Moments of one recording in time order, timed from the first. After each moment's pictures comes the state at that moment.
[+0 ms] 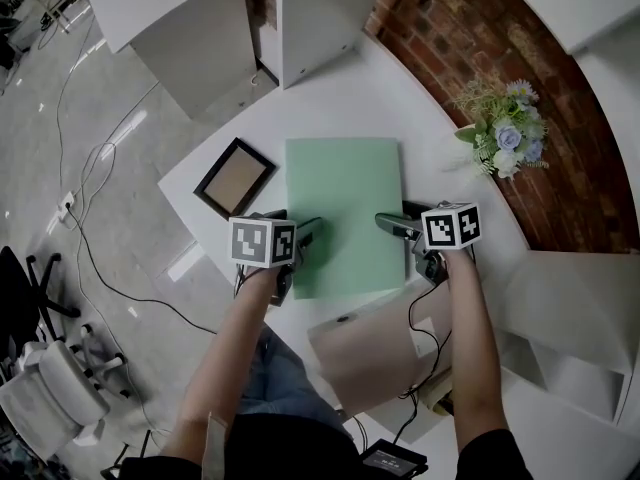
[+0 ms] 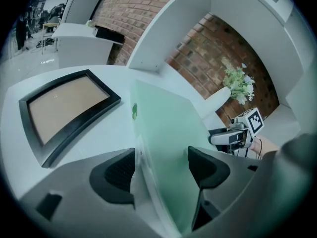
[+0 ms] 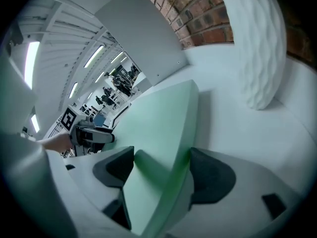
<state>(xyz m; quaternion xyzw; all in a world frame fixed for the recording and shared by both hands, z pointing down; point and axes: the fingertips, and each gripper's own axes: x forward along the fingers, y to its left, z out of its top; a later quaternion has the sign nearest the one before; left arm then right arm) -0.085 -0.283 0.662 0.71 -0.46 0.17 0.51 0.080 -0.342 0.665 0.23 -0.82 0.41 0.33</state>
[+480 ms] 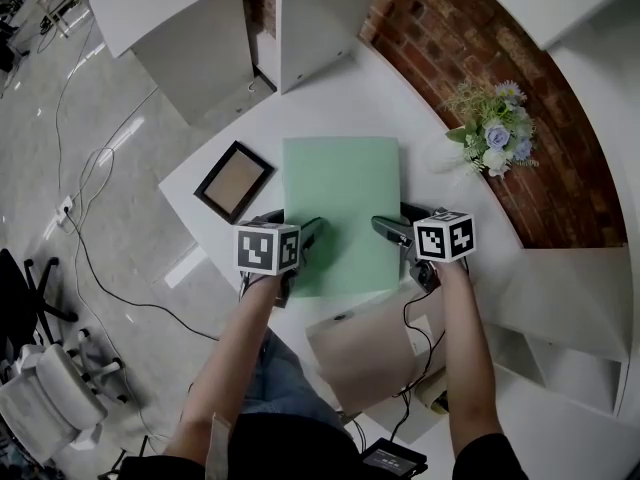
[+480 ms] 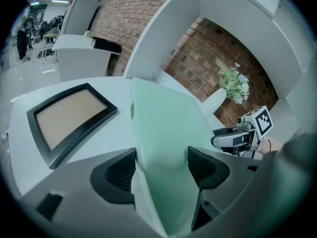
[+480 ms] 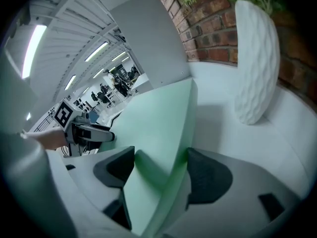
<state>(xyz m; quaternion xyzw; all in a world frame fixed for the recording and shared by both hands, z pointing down) -0.083 -0.284 0.645 0.72 -0.48 0.16 0.47 0.078 -0.335 0.640 0.27 -0.84 0.34 0.33</state>
